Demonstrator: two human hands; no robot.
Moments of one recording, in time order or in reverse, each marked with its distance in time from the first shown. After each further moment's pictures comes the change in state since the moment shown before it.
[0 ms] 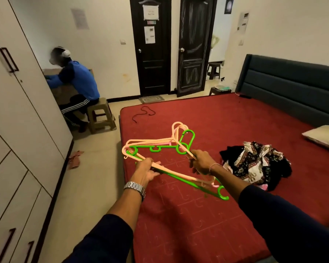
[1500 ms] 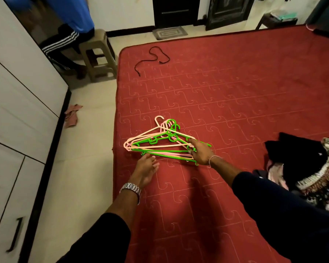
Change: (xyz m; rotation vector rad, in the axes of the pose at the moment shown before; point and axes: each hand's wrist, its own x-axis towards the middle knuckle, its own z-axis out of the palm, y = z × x) left_hand 0.395 -0.051 0.031 0.074 0.070 -0.120; right_hand 0.403 0.176 0.165 -0.123 -0.311 -0.016
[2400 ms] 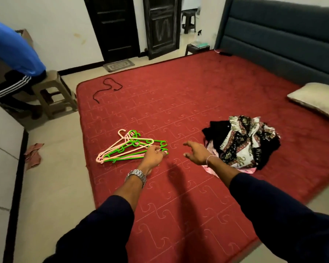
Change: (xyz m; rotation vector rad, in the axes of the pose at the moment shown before) left_hand -0.194 -0.022 0.120 0.732 -0.294 0.371; right_hand -0.266 0.019 -0.080 0.023 0.204 0.146
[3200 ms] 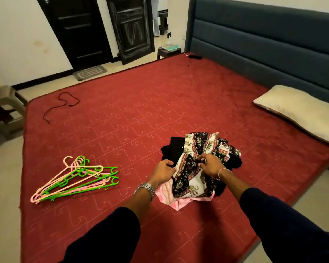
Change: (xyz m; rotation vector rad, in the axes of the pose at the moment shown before) left_hand 0.104 0.094 0.285 0.295 -0.240 0.032; right_hand 0.022 0.293 -0.151 0.066 0.075 0.261
